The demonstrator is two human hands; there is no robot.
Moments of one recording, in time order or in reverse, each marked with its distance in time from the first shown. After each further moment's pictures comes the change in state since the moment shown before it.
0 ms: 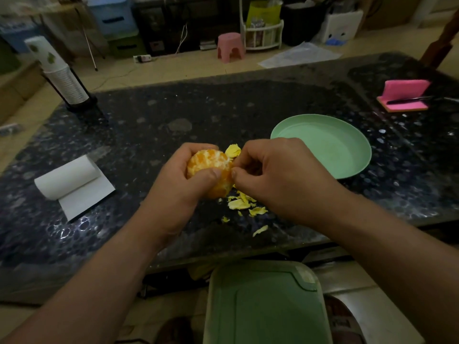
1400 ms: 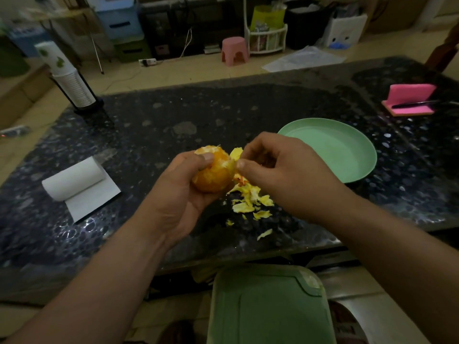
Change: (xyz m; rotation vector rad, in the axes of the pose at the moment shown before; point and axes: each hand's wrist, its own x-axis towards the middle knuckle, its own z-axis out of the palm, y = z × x) left_hand 0.006 0.012 0.008 -0.583 0.140 -0.258; right_hand 0.004 0.008 0.002 0.223 0.009 0.126
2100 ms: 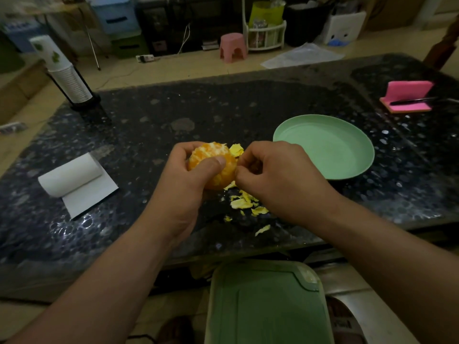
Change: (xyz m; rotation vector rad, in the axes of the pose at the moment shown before) left_hand -0.006 -0.010 0.008 0.360 0.066 0.181; right_hand -0.003 0.000 0.013 -0.202 0.009 -0.017
